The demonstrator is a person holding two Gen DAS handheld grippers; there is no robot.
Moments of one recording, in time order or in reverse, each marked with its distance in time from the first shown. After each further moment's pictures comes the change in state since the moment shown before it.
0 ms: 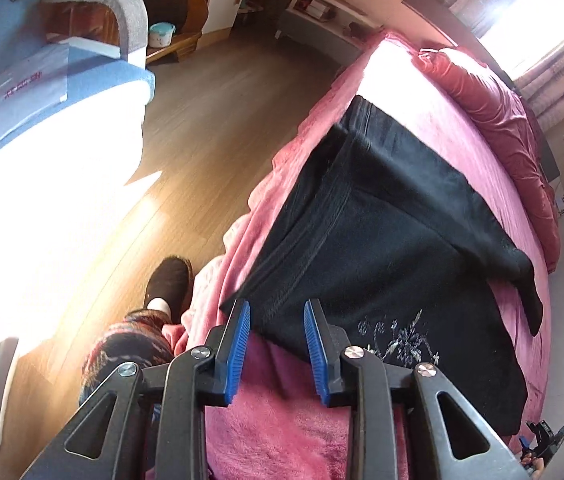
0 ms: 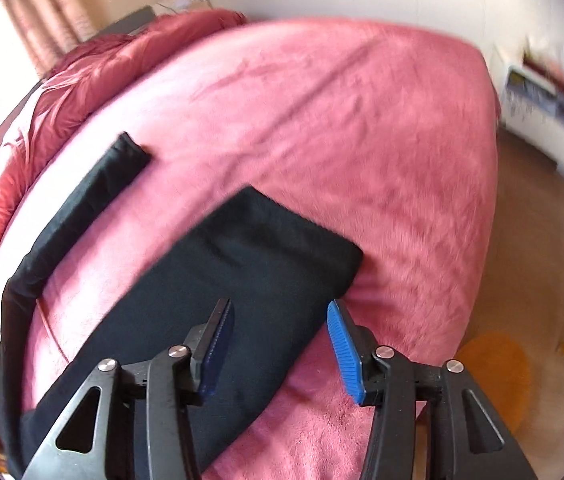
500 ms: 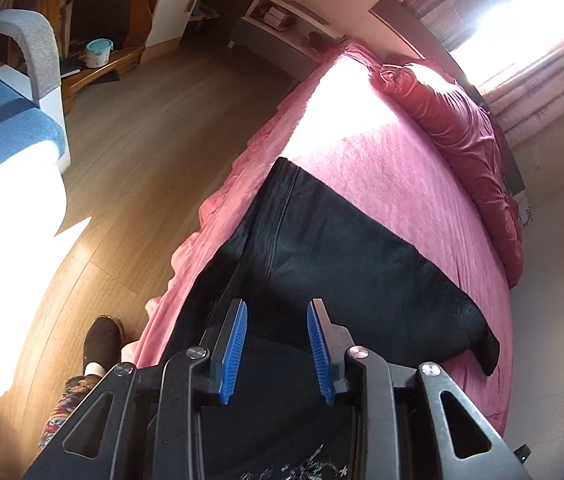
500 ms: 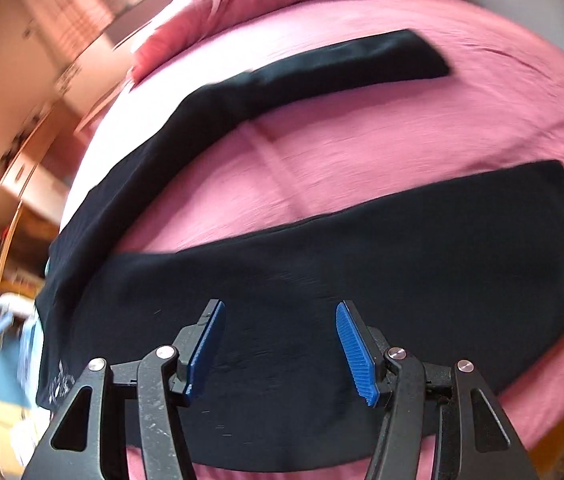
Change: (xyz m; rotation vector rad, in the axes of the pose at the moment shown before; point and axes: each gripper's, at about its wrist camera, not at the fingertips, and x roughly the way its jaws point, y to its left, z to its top) left arm 0.061 -0.080 0.124 -0.001 0.015 -0.173; right arm -0.003 0.196 -0.108 -0.502 0.265 0.407
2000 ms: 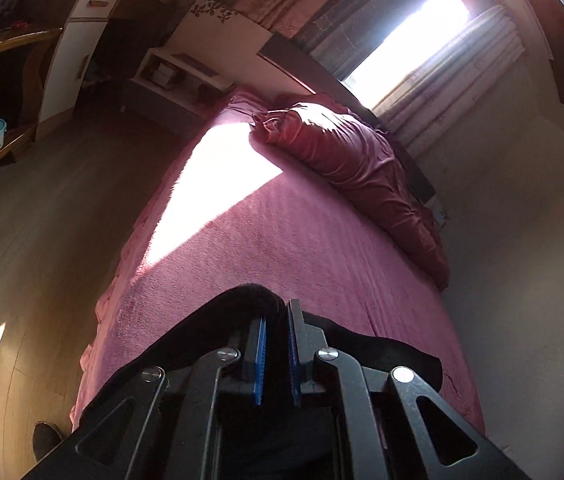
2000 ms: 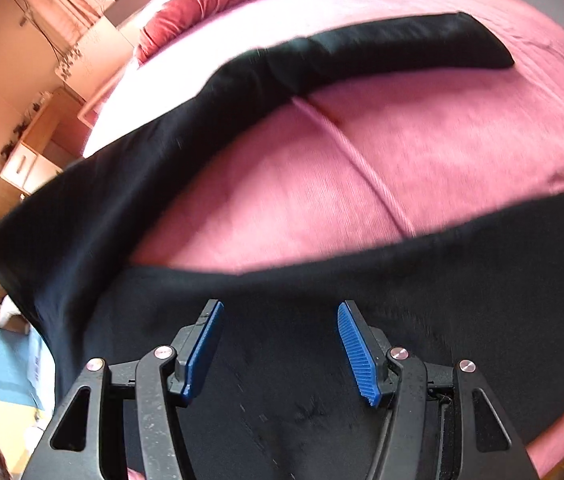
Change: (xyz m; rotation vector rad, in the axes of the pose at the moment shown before) left arm -0.027 -0.071 0.032 0.231 -0.183 -0.344; right arm 0.032 0.054 0.035 0.040 0.063 0.035
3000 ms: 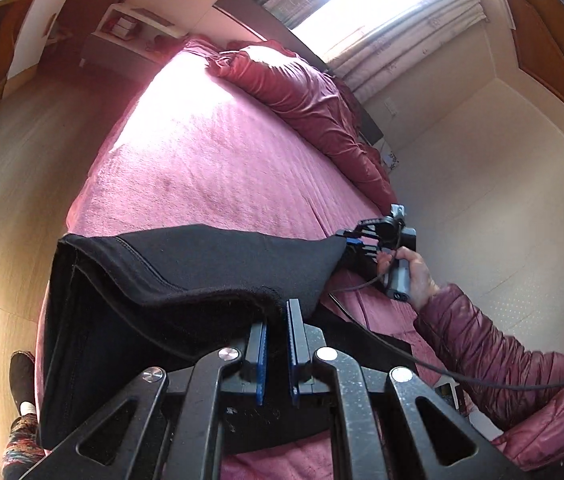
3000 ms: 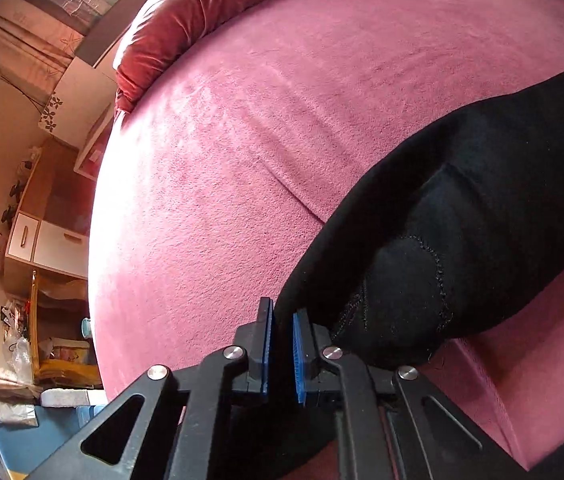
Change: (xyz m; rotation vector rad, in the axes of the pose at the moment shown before) left arm -0.062 0.002 -0.123 0.014 0.174 -0.131; right arm 0.089 0.061 0.201 0.137 0.013 0.068
